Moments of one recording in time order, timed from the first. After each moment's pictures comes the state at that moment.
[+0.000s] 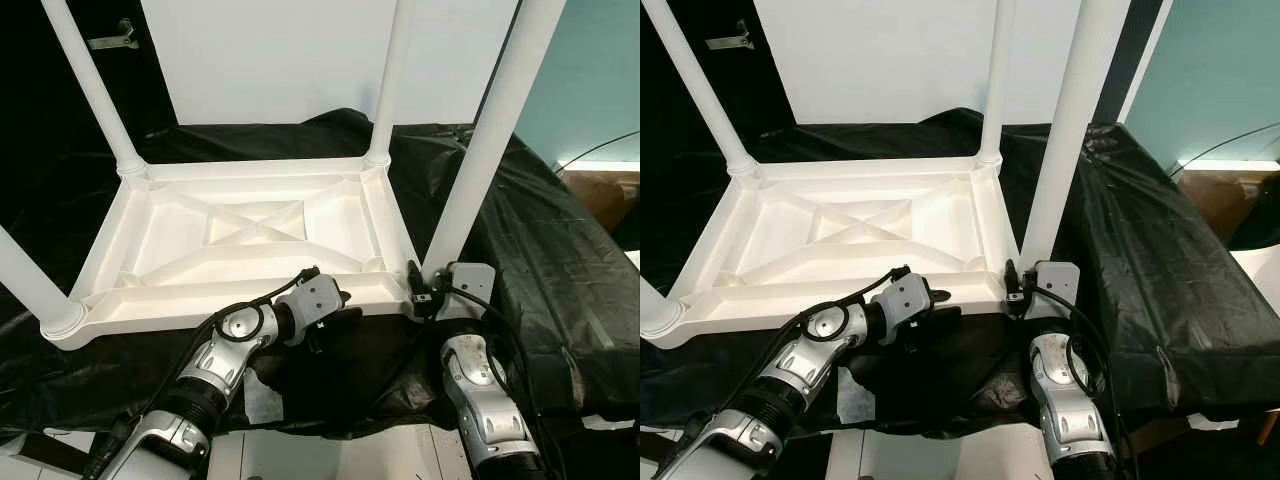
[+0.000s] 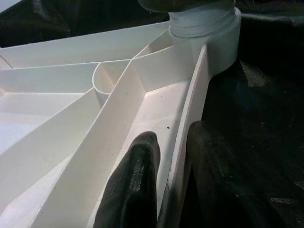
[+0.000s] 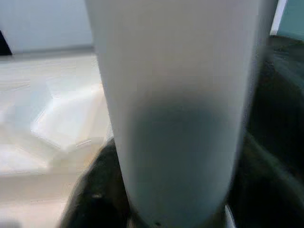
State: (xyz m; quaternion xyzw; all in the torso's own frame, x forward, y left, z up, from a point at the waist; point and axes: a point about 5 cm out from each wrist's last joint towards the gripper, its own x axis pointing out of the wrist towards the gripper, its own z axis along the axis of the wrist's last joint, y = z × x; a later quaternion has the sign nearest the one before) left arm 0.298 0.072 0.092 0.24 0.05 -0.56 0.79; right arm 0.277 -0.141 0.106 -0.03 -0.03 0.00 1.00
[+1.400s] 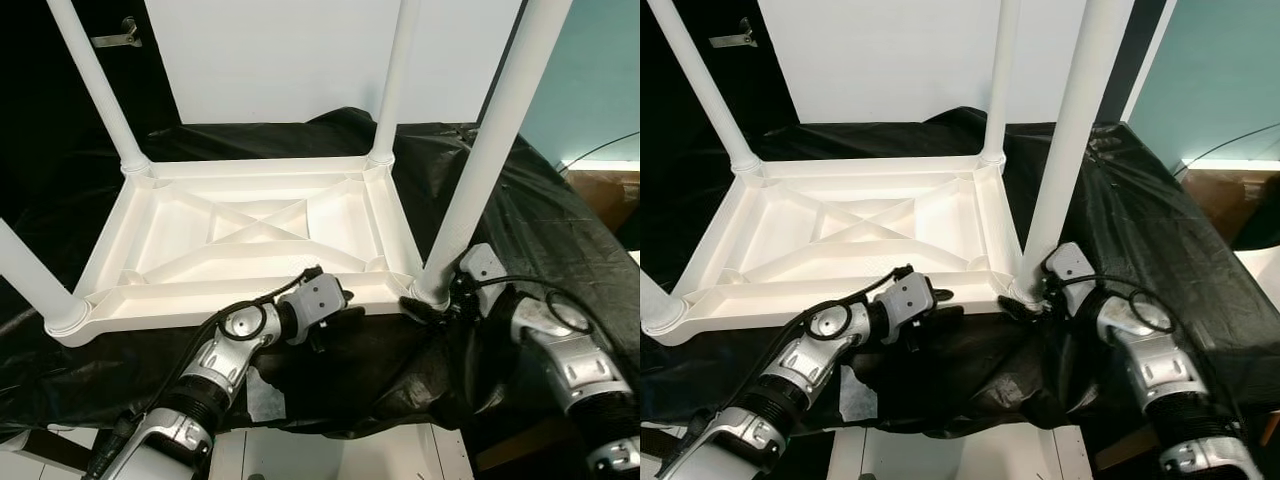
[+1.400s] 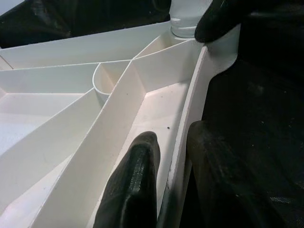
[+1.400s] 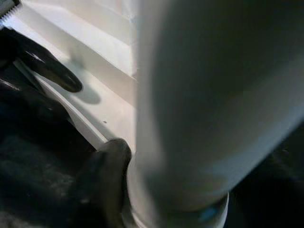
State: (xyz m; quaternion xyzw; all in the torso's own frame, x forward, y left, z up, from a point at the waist) left arm 0.298 0.069 0.091 0.24 0.05 -0.57 0.79; right arm 0.298 -0.194 0.123 -0.20 0.06 0.41 0.89
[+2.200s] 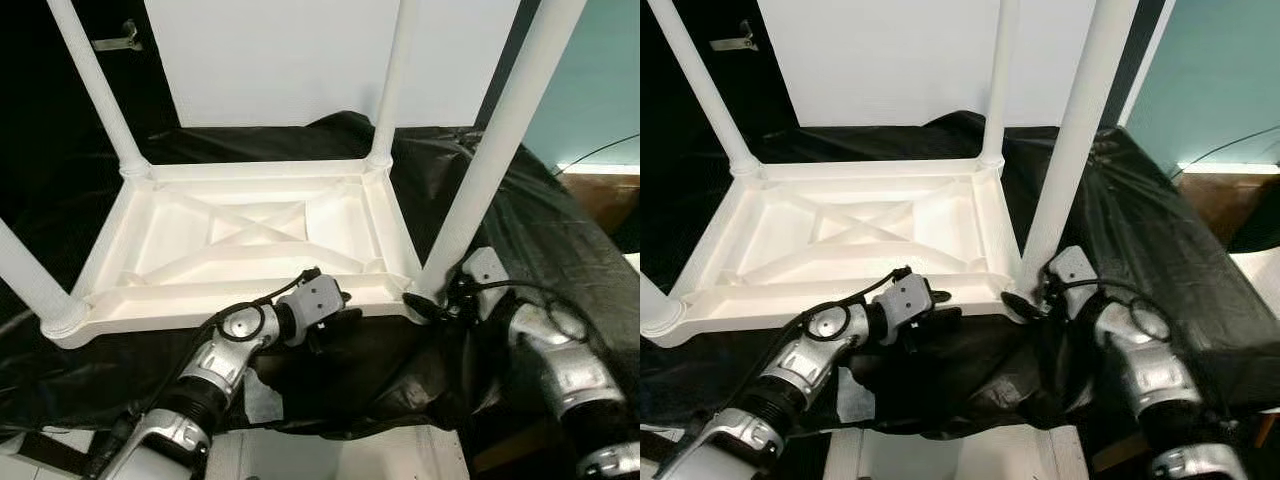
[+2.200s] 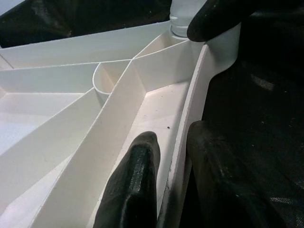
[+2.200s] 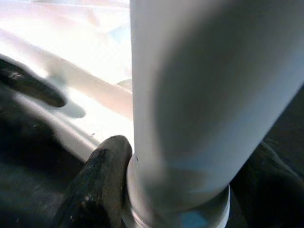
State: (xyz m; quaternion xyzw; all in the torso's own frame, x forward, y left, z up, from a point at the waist) left arm 0.299 0.071 0.090 0.24 0.05 -0.56 0.79; right arm 0.292 -0.177 0.105 -0.15 0.03 0.32 0.94
